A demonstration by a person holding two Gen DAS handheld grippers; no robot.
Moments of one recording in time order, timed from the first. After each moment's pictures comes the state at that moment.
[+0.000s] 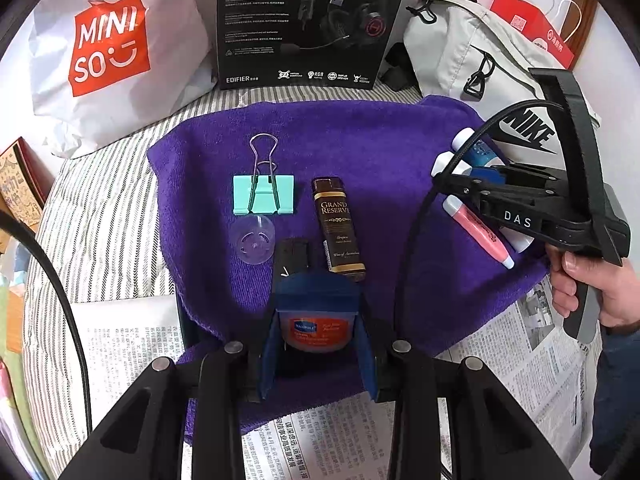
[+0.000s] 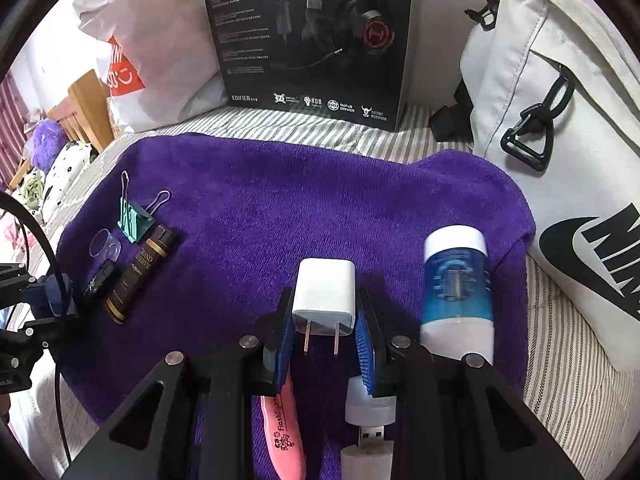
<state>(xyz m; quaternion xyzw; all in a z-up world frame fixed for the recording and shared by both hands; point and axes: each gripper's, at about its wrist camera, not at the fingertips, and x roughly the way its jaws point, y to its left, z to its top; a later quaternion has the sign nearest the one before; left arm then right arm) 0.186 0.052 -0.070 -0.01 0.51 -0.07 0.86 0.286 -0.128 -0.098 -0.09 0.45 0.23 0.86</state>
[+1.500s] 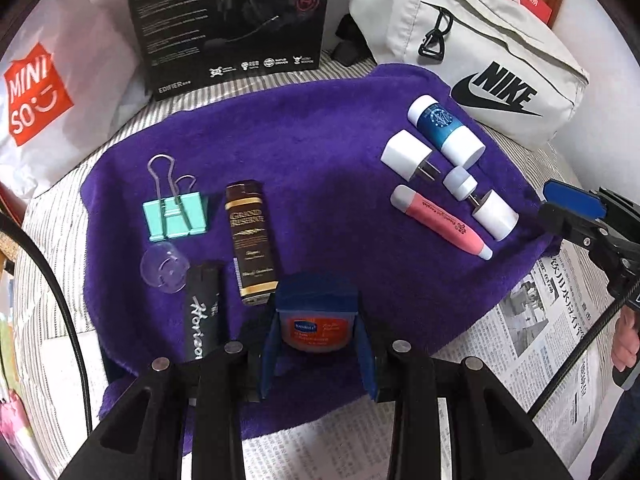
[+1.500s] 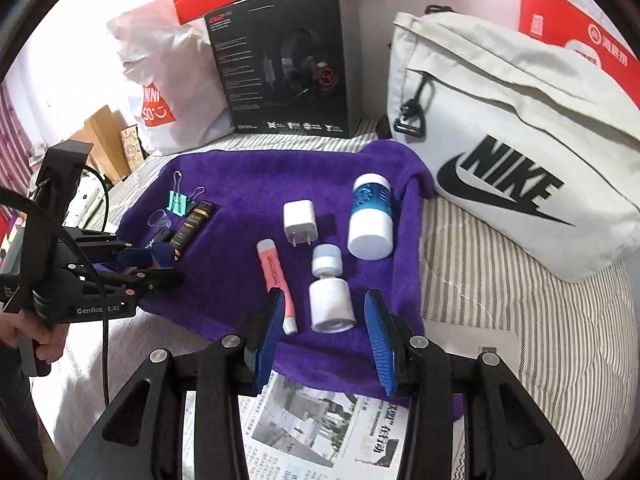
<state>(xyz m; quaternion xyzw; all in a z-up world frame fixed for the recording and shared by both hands) 0.207 -0.003 -0.080 0.04 0.53 -0.11 0.84 0.189 -0.217 -0.053 -0.02 0.41 0.21 0.89</state>
